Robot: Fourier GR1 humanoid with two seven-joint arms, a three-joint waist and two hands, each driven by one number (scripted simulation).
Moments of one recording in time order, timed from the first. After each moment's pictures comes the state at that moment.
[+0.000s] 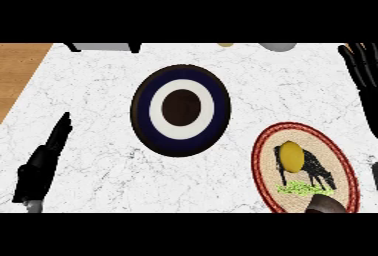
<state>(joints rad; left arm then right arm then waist) 0.04 0.47 -0.16 -1.50 0.10 0.21 -0.06 -0.29 -0.46 -0.05 -1.73 -0.29 0.12 -0.14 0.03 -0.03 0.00</state>
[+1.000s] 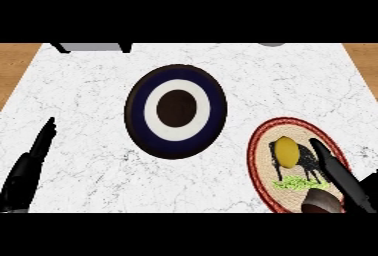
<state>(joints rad) 0.10 0.50 -0.11 -1.49 0.04 0.22 -0.12 0.15 -0.02 -0.02 -1.90 -0.19 -0.86 -0.37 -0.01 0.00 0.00</state>
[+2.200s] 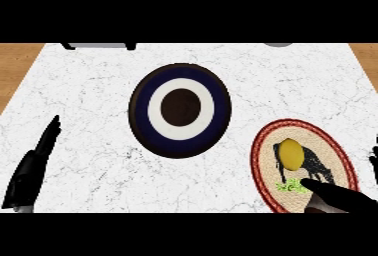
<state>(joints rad) 0.08 0.46 -0.09 -1.47 0.00 0.19 -0.13 0.22 -0.55 0.17 -2.04 0.16 -0.59 0.77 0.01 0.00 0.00</state>
